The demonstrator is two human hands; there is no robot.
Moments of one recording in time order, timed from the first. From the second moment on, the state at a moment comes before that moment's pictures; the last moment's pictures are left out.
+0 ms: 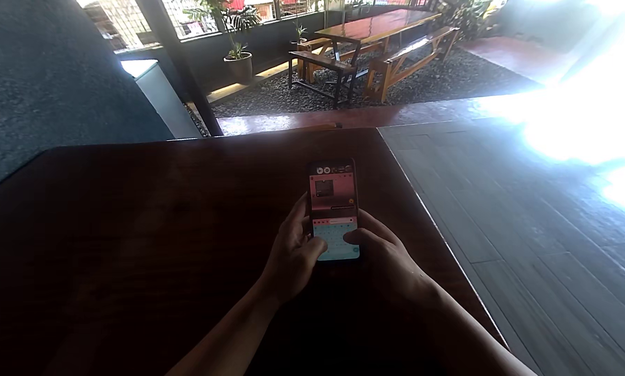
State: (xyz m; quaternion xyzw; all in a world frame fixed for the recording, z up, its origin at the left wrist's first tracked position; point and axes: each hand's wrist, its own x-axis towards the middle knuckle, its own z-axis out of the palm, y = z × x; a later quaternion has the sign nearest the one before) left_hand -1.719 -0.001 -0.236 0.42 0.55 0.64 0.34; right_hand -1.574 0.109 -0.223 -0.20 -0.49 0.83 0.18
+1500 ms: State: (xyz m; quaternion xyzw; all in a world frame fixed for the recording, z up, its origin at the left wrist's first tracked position) left_hand -1.721 0.000 -0.237 0.40 0.55 0.64 0.35; right_hand -1.572 0.111 -0.223 -0.18 -0.51 0.83 0.16
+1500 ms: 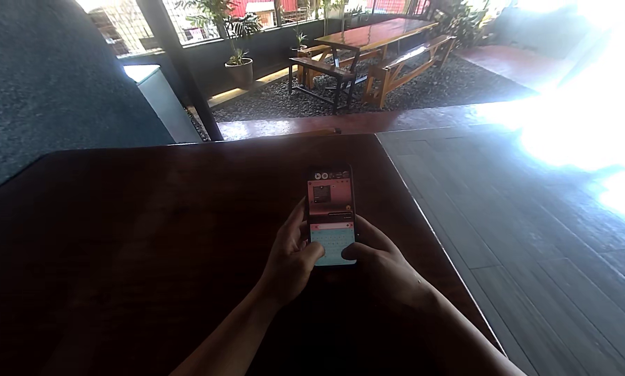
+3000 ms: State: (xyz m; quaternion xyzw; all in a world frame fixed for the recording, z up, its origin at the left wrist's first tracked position) left_hand -1.719 0.001 -0.239 0.42 0.55 0.64 0.33; right_hand -1.575 0.109 -0.225 -0.19 -0.54 0.80 0.18
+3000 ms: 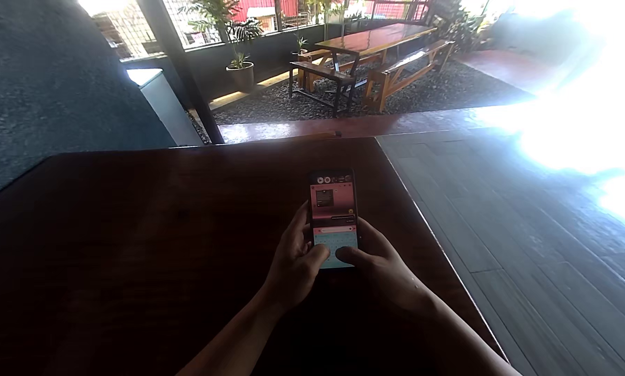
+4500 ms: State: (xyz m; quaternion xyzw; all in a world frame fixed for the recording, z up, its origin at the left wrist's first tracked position) left_hand -1.719 0.005 -0.241 0.44 0.52 0.66 0.31; right_hand -1.575 0.112 -0.228 -0.15 -0.54 0.81 0.18
